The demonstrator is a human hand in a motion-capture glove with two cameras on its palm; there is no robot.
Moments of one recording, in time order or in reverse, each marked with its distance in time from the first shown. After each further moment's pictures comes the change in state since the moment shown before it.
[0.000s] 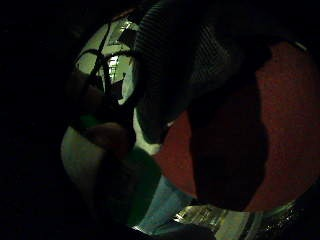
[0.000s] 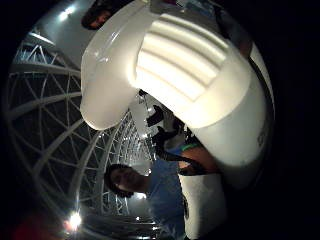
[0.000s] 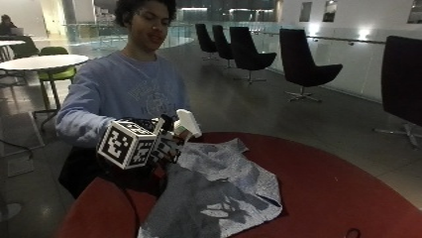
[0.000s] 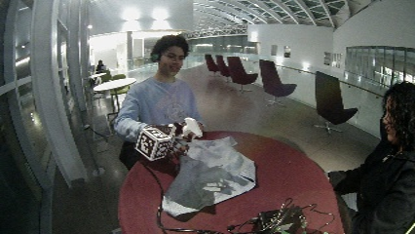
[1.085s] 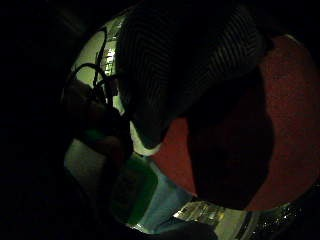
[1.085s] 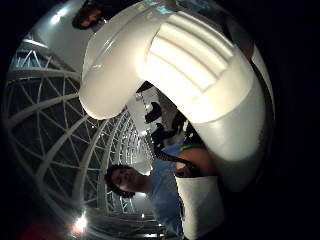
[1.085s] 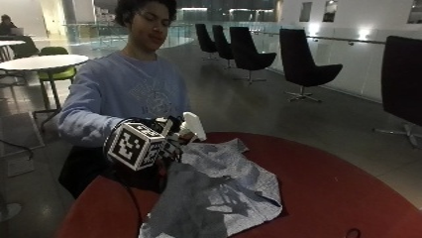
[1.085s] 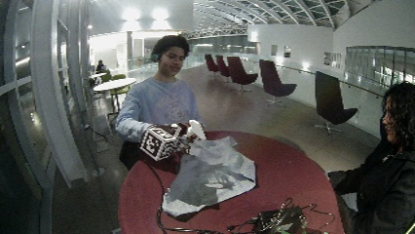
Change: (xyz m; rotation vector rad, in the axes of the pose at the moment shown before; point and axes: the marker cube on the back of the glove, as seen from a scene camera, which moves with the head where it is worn) arm -0.003 -0.006 0.016 -0.072 0.012 0.028
